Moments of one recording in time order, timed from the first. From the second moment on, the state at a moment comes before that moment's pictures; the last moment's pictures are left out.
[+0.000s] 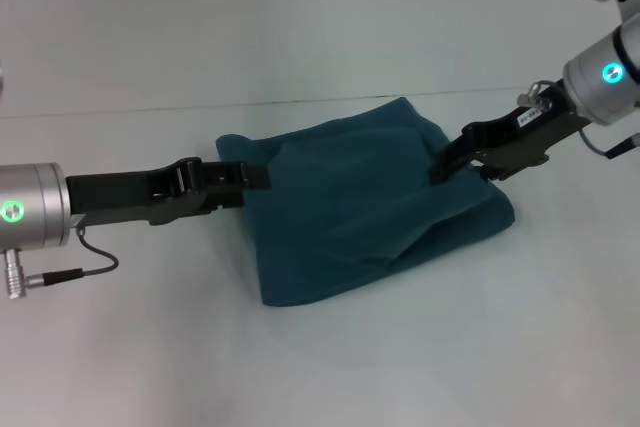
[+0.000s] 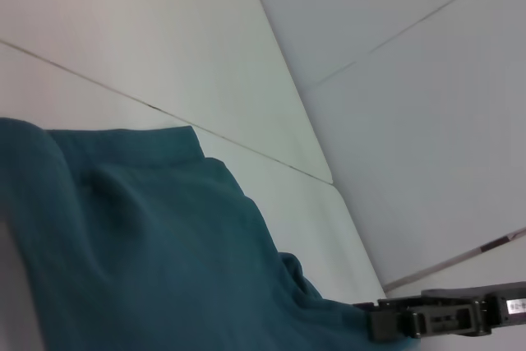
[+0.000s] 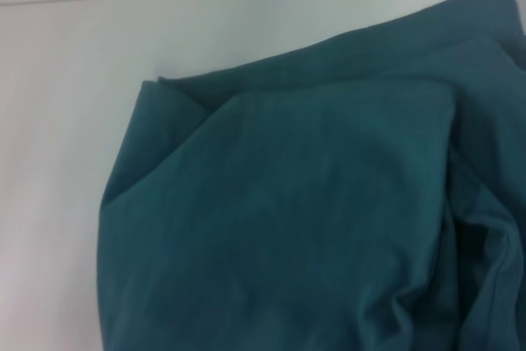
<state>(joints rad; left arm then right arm) -0.63 -2.16 0.68 0.92 2.12 1.50 -2.48 1.02 1.88 -0.82 -0.55 -2.57 -1.40 2.73</state>
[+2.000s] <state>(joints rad) -0.66 -2.16 0.68 0.87 2.12 1.43 -2.46 0.98 1.89 -0.81 -0.51 -2.47 -1.42 2.74</state>
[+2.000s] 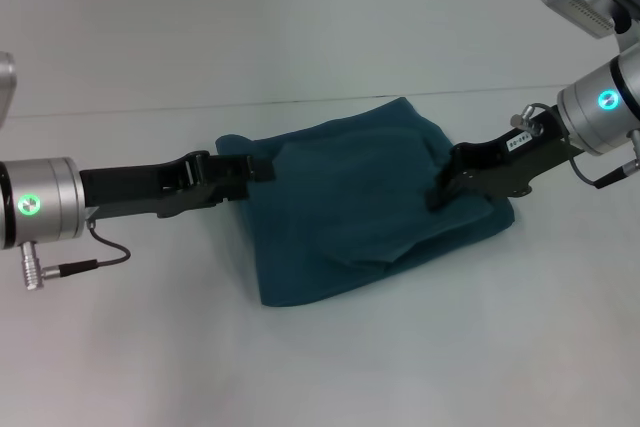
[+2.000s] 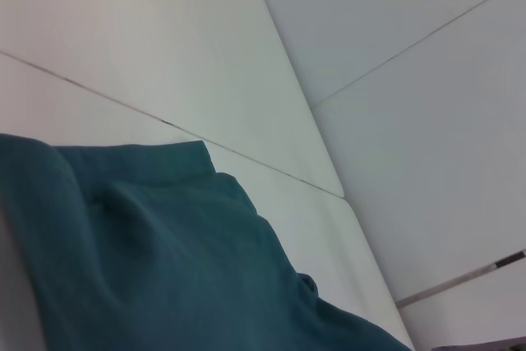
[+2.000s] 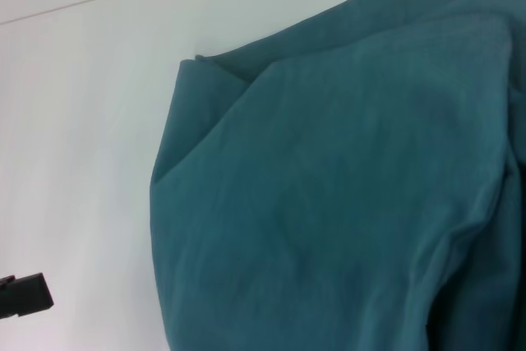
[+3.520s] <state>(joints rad) -0.66 -2.16 0.67 0.87 2.11 1.42 -2.47 1.04 2.01 -0.94 -0.56 -2.86 -1.08 2.82</state>
